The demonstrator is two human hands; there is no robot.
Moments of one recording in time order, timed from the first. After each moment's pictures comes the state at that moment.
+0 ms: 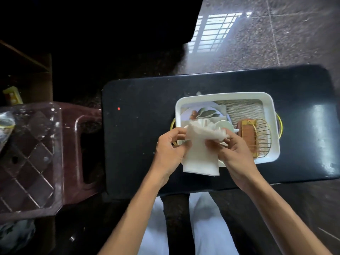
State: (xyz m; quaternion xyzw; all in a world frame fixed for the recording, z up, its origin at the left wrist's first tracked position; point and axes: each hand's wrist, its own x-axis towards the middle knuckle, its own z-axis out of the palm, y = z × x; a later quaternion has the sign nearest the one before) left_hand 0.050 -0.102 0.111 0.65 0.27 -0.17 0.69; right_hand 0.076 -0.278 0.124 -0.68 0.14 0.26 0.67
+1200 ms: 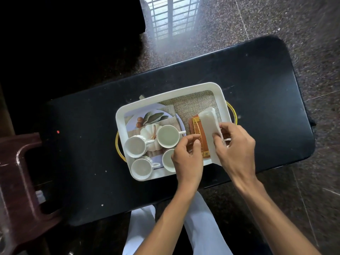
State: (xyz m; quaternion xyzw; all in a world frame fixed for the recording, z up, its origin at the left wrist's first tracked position) left_hand 0.093 -0.326 0.072 0.71 0.35 -0.12 0.60; right_hand 0.114 -0.438 0.077 -0.93 0.13 0.03 0.35
